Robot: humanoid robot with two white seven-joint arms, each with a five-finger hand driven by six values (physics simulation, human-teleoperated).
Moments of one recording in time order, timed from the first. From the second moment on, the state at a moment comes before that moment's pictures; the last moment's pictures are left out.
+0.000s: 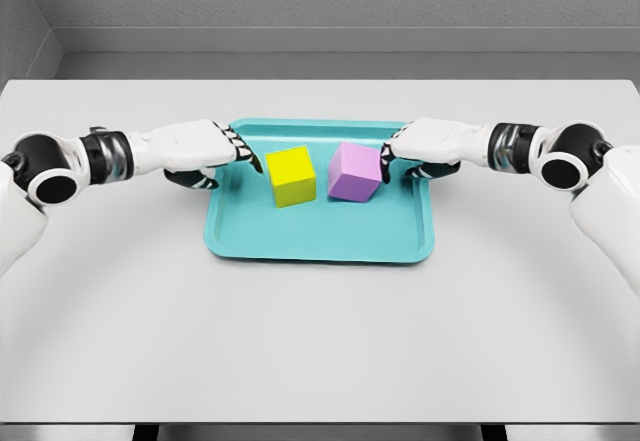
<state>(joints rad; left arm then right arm) -0.70 0.57 -0.62 -1.27 -0.61 -0.61 -0.52 -0.75 -0.48 0.63 -1.18 0.58 -0.59 0.61</state>
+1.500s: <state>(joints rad) -0.72 0.50 -0.63 -1.23 -0.63 -0.61 -0.52 -0.77 -0.43 0.64 -1.12 0.64 -0.61 0.61</state>
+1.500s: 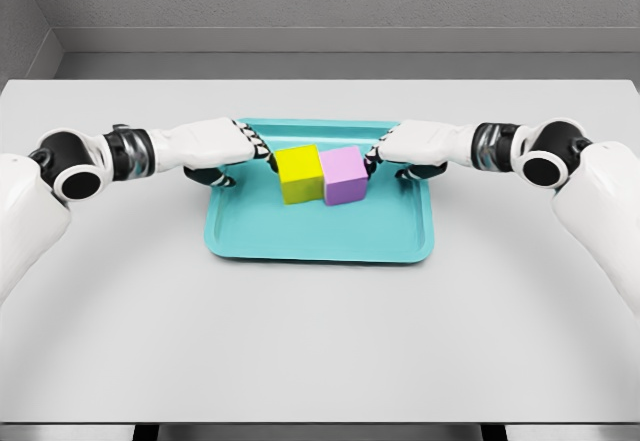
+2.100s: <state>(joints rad) -0.74 0.53 -0.62 -1.19 -0.63 -0.61 -0.52 -0.77 -0.45 0.64 -1.14 0.64 -0.61 0.61</state>
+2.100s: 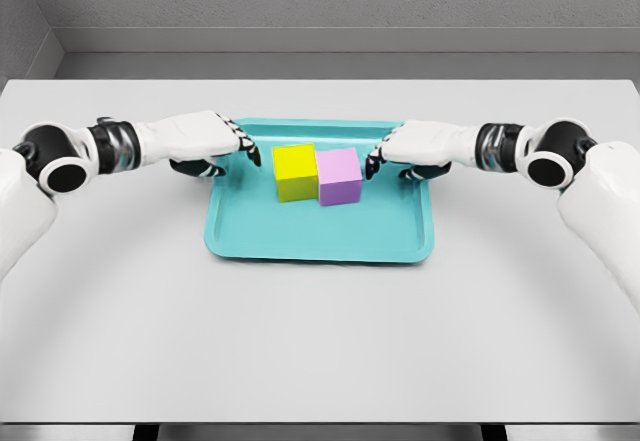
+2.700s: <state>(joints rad) -0.74 0.74 -0.59 -1.21 -0.47 -0.61 -0.52 -0.65 -0.71 0.59 -1.68 0.53 -0.61 0.61</state>
